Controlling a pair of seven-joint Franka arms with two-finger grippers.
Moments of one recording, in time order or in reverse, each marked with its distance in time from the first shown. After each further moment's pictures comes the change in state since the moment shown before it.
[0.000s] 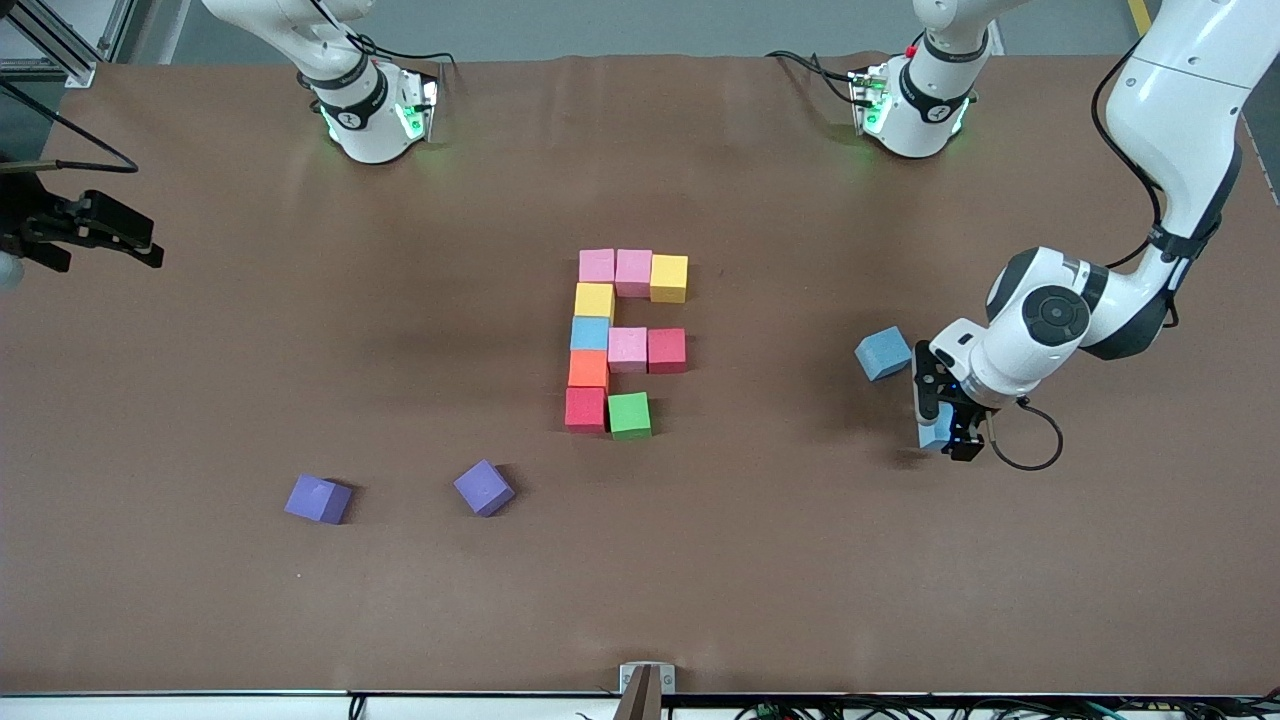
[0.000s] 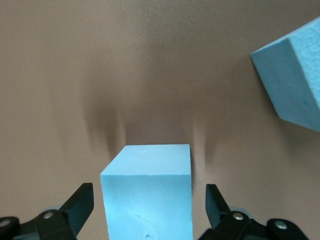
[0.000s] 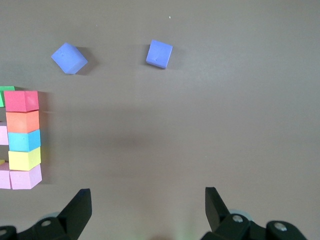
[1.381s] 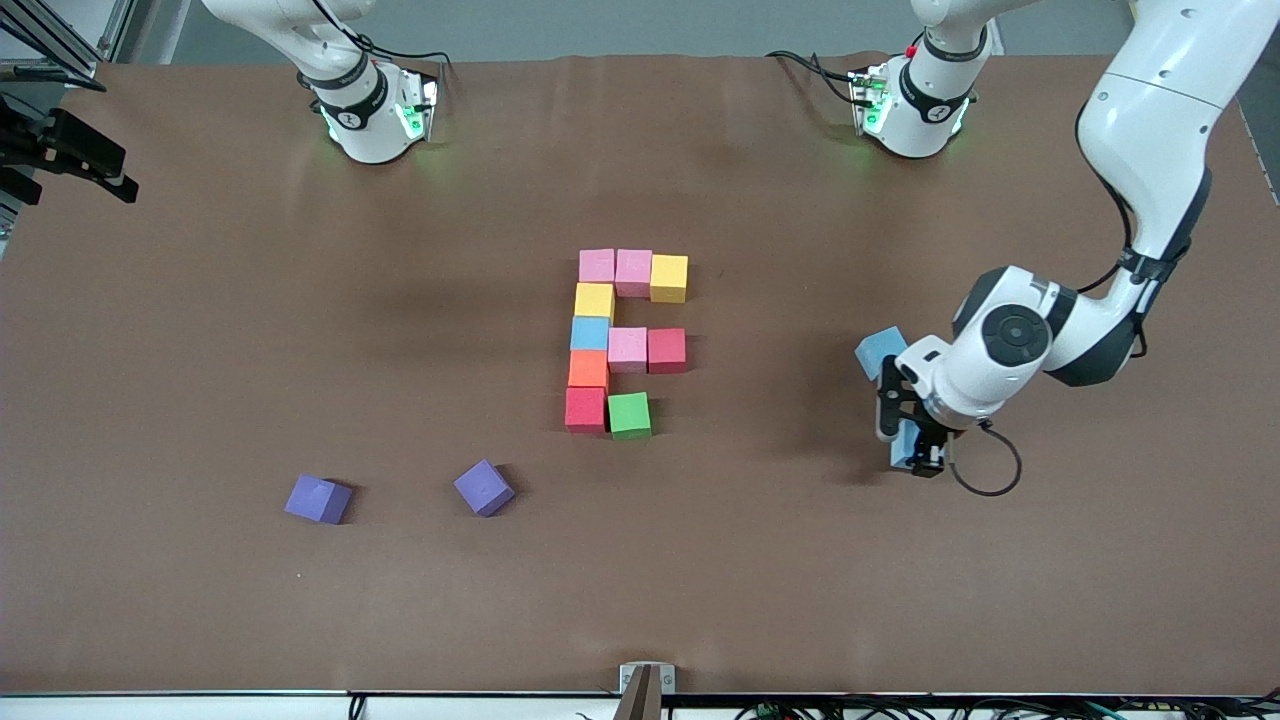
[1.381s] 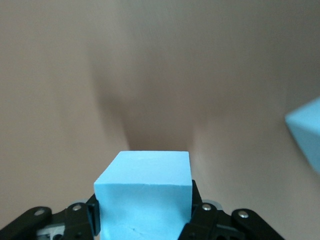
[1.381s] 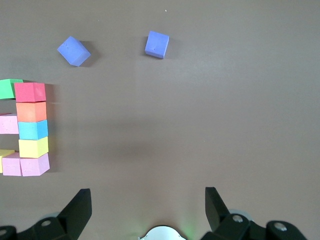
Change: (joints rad) left arm -0.160 0.060 -0.022 0.187 -0.020 -0.132 -0.006; right arm 0.002 -0.126 -0.004 -0.031 0.000 -0.069 0.027
